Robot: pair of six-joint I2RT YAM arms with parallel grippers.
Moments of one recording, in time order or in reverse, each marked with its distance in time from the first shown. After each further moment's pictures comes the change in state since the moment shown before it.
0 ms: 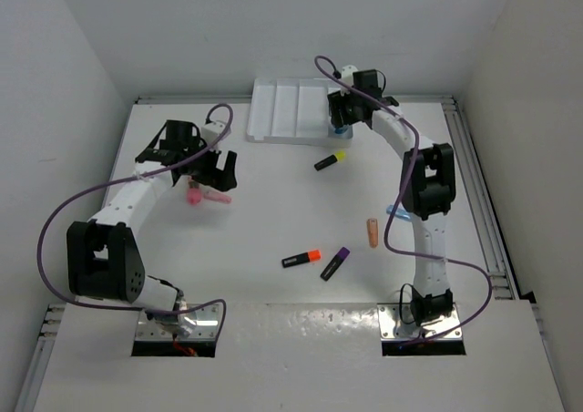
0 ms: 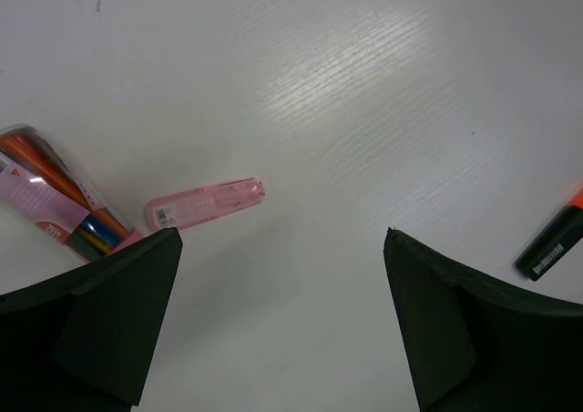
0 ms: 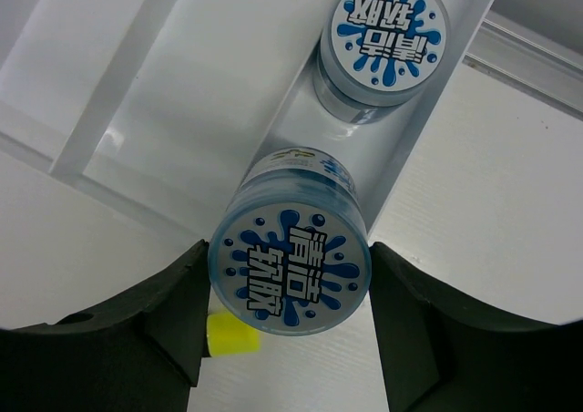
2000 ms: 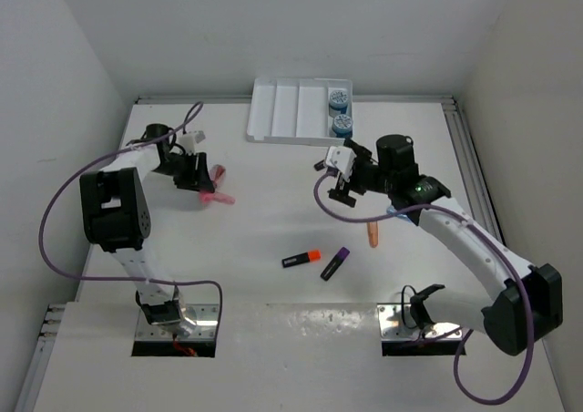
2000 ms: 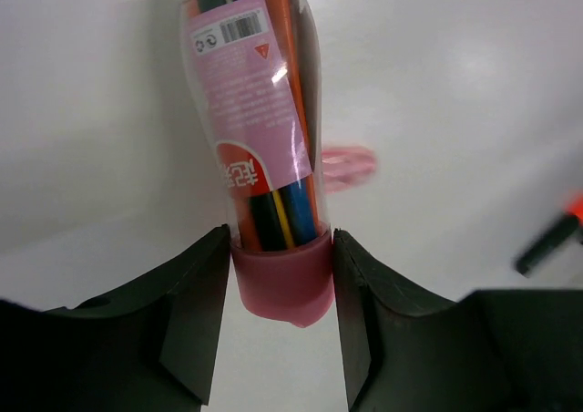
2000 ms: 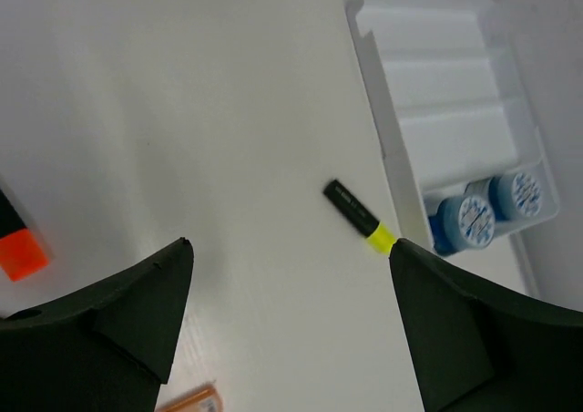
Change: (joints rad) left arm 0.248 0.401 0.147 -0.101 0.139 -0.004; right arm 0.223 -1.077 -1.009 0.084 -0.340 -0.573
